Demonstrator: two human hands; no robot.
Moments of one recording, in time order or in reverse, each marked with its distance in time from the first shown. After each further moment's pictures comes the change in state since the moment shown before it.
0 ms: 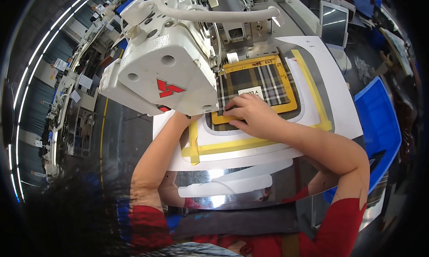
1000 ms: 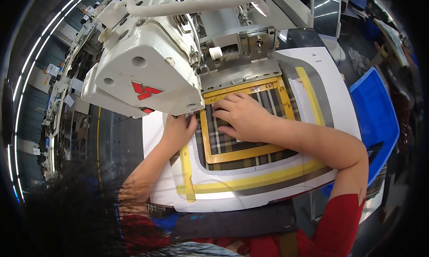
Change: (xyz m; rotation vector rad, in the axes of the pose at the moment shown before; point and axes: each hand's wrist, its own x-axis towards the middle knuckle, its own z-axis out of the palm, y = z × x) left_hand 0.010 0.017 -0.026 -0.267 0.099 -0.427; right_hand 0.053 0.053 -0.013 -0.184 -0.078 -0.103
